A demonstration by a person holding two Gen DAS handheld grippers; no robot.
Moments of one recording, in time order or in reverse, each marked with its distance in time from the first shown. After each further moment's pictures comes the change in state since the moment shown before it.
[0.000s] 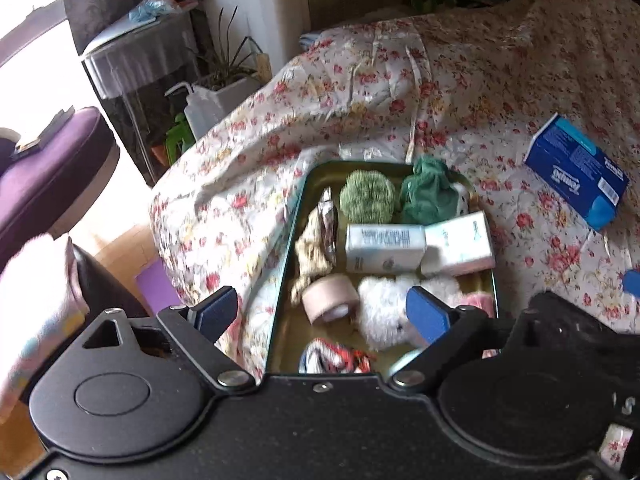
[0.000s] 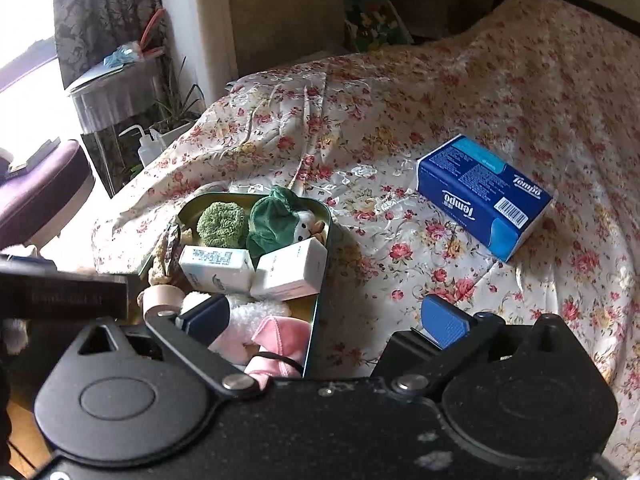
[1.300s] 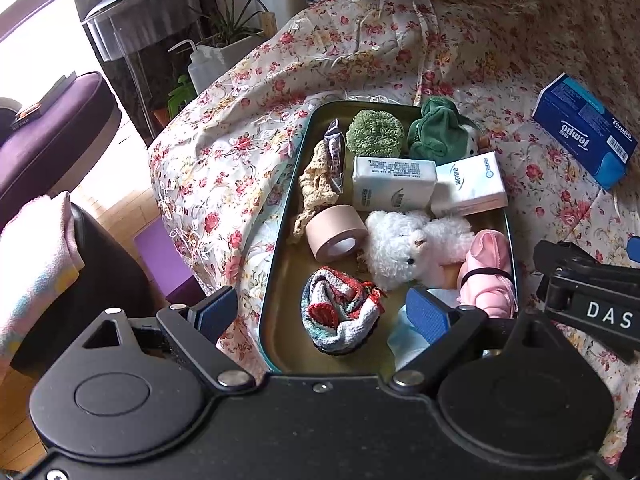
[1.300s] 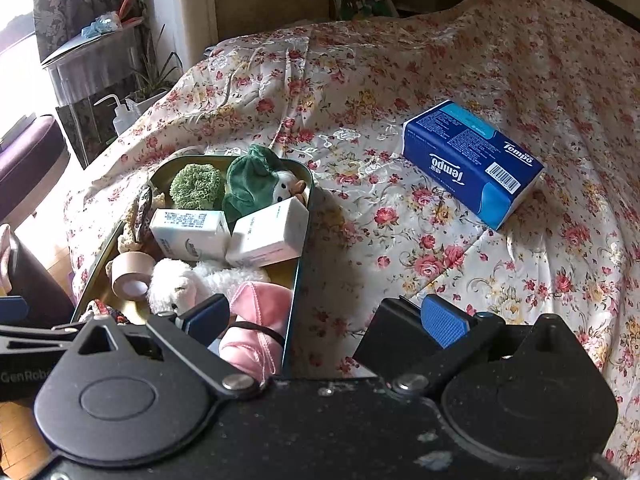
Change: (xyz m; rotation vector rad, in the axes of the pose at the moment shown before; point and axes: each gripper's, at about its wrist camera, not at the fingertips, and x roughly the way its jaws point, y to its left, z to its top) left arm 0.011 0.004 -0.032 -0.010 0.074 0.005; right arm 0.021 0.003 -0.016 0.004 0.081 -0.070
